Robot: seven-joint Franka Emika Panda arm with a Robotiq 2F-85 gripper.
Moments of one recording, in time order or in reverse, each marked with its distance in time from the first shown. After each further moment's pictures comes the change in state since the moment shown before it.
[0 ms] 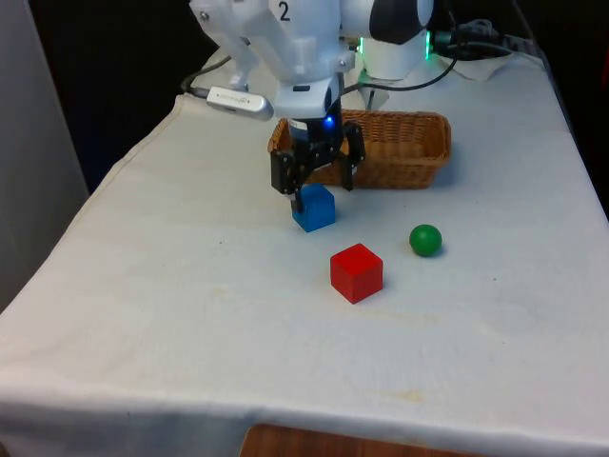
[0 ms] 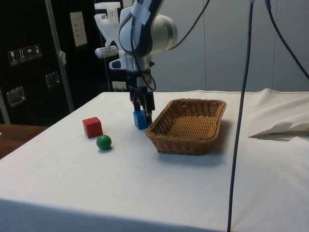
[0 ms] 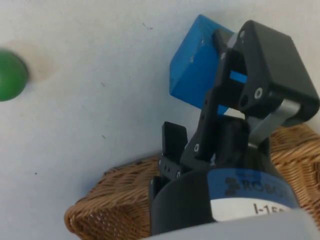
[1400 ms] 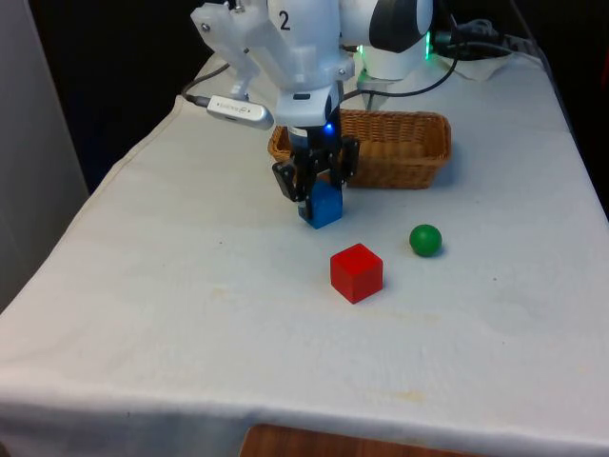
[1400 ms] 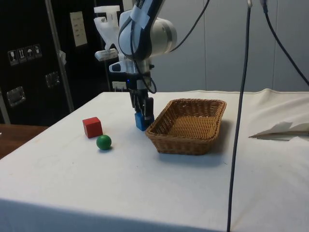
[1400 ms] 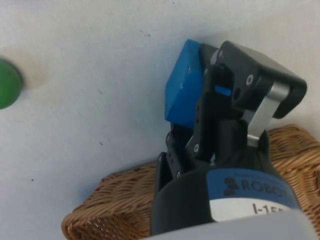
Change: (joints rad) arm 0.001 0.023 -0.001 0.014 0.000 0.003 -0.009
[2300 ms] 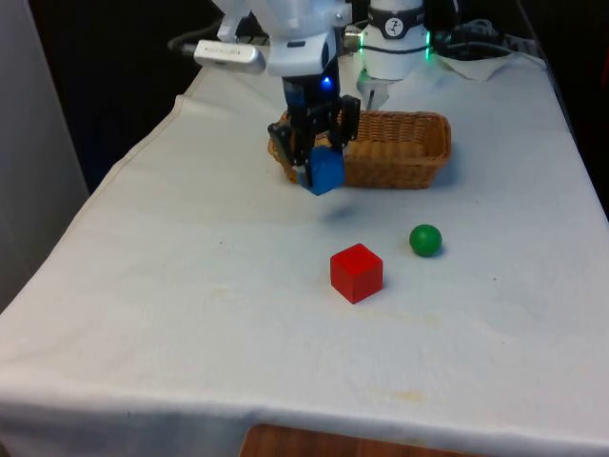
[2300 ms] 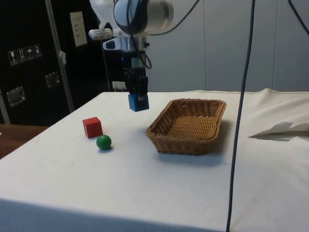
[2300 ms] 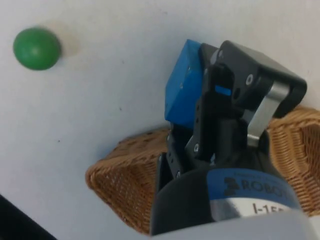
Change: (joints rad) arm 0.000 -0.129 -0.013 0.015 -0.023 -0.125 0.000
